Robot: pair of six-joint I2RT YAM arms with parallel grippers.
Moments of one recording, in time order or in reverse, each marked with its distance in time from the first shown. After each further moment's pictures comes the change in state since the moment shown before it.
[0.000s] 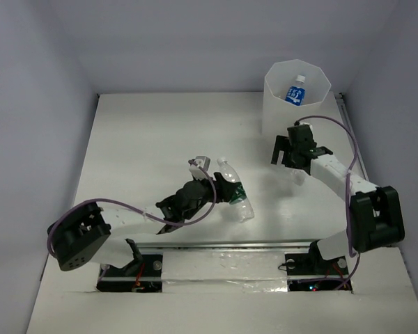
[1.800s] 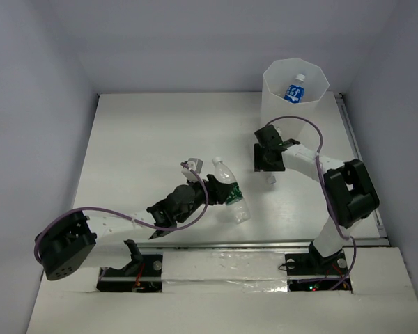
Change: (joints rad) left arm 0.000 -0.139 -0.078 0.001 0.005 0.014; right arm 0.199 0.286 0.175 -0.122 0.044 0.012
